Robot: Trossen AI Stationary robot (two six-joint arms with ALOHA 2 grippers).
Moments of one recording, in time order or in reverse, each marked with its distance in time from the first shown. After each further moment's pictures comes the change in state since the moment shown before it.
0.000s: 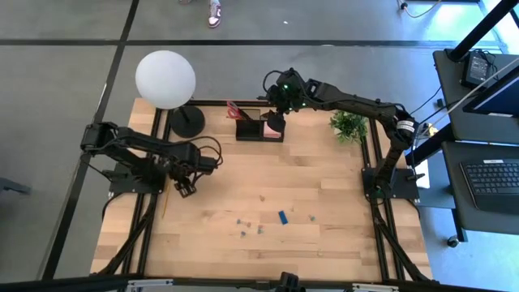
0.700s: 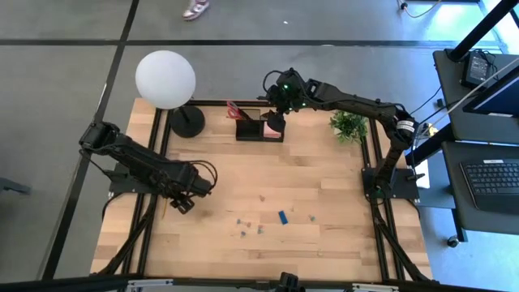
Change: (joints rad) left arm -0.320 0.000 0.004 0.016 0.200 -0.539; right arm 0.000 0.000 0.000 0.000 0.000 -0.001
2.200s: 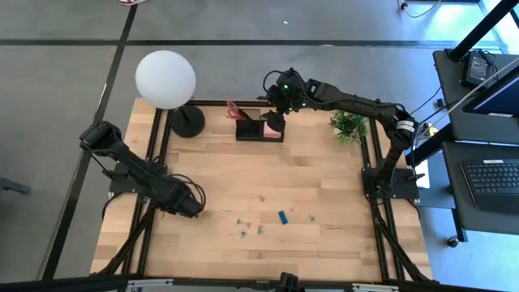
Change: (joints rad) left arm -0.274 0.002 -0.009 0.063 -0.026 -0.756; right arm 0.000 0.000 0.000 0.002 0.000 0.004
